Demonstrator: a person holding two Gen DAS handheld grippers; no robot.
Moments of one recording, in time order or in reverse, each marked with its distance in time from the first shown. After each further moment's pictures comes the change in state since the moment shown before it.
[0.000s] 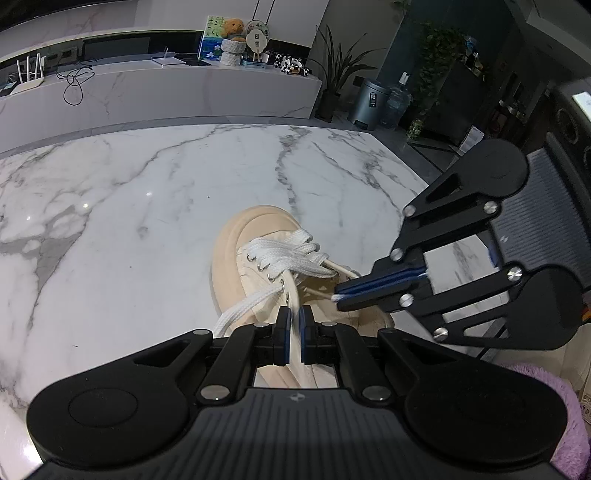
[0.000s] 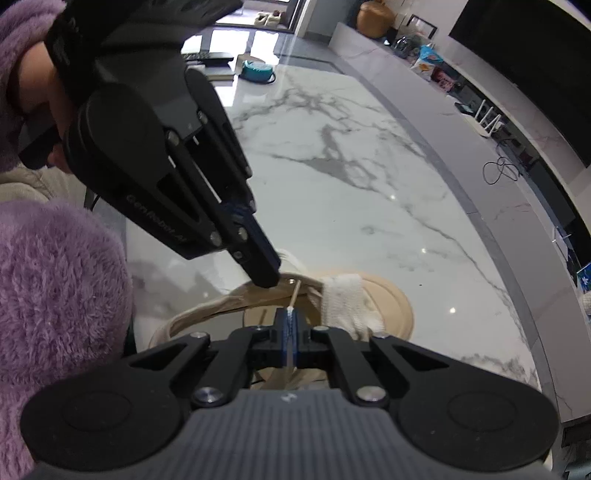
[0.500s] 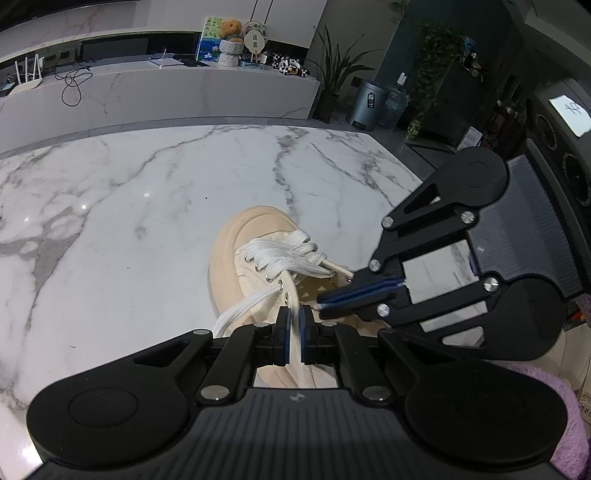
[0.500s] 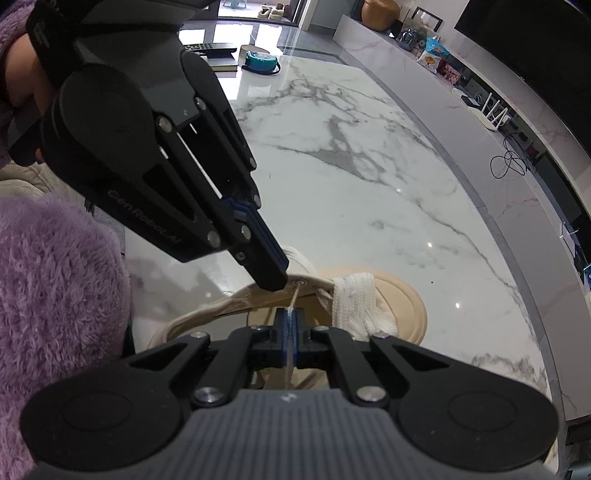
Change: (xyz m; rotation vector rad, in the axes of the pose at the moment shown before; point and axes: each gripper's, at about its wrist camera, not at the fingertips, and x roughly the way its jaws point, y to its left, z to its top) left arm -0.001 -0.003 -0.001 0.016 -0.003 -0.005; right arm 0.012 -0.005 0.000 0.001 0.016 0.012
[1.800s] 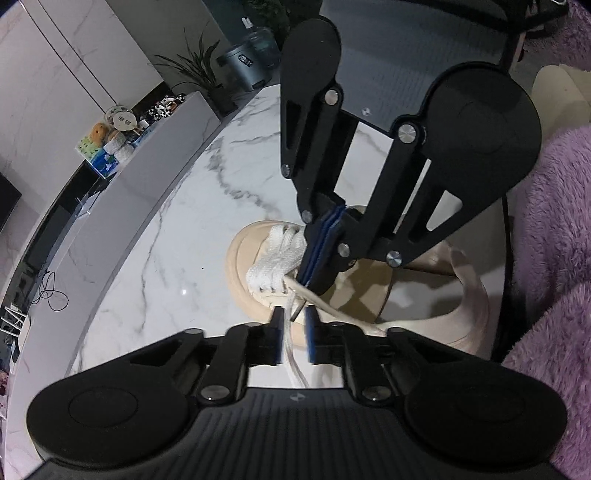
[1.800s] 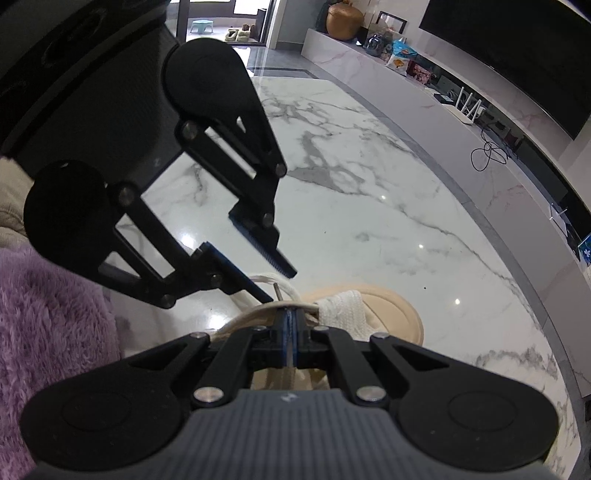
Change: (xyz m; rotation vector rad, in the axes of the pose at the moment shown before) left arm 0.032 -0.052 -0.018 0.869 0.098 0.174; right arm 0.017 -0.017 0.006 0.121 -0.072 -0.022
